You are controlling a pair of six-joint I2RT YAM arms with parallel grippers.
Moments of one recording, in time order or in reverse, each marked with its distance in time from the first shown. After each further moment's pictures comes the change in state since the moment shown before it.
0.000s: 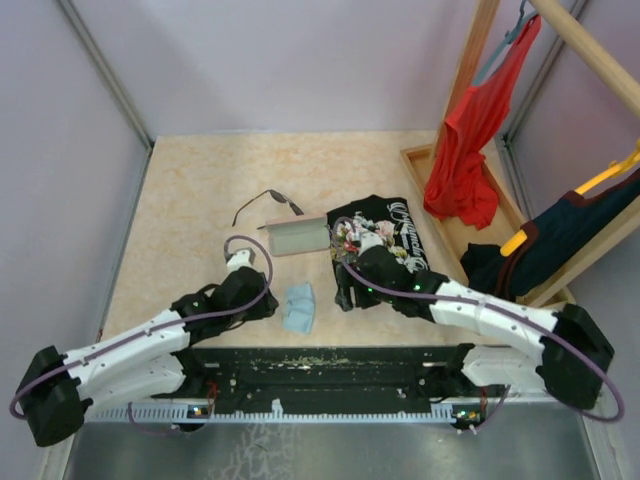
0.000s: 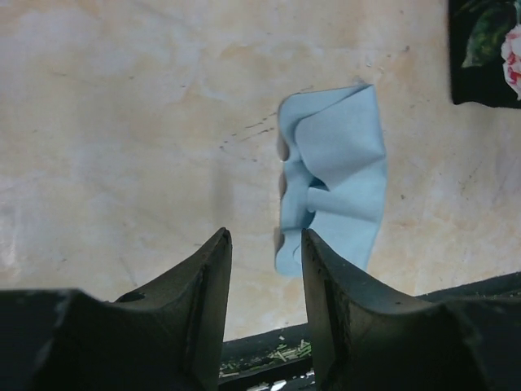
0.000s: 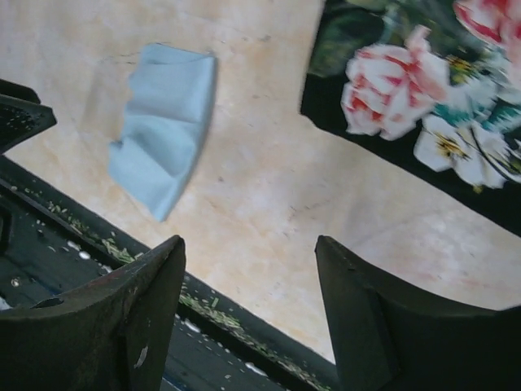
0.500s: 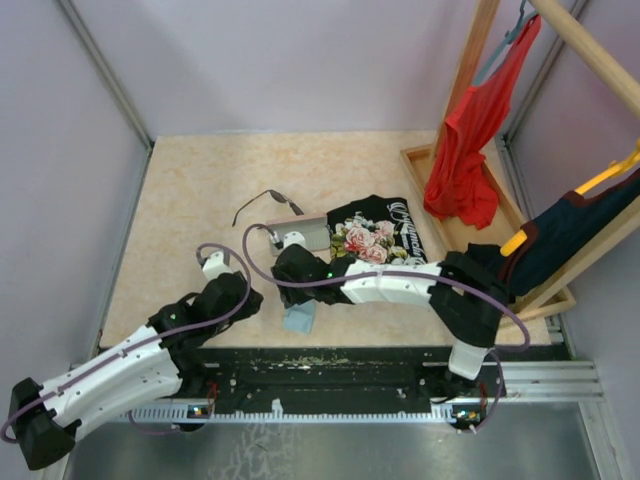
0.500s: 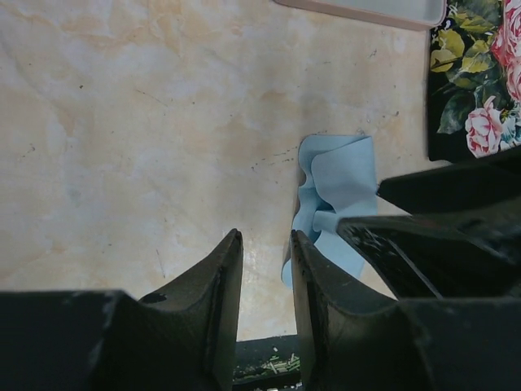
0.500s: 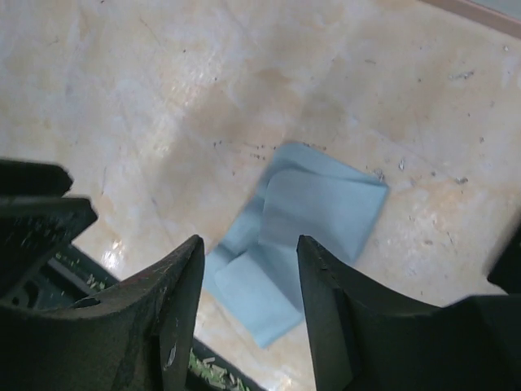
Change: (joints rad) left arm 0.019 -0.254 -0.032 -0.145 -0.137 -0.132; right arm 0.241 0.616 0.465 0.100 0.105 -0.026
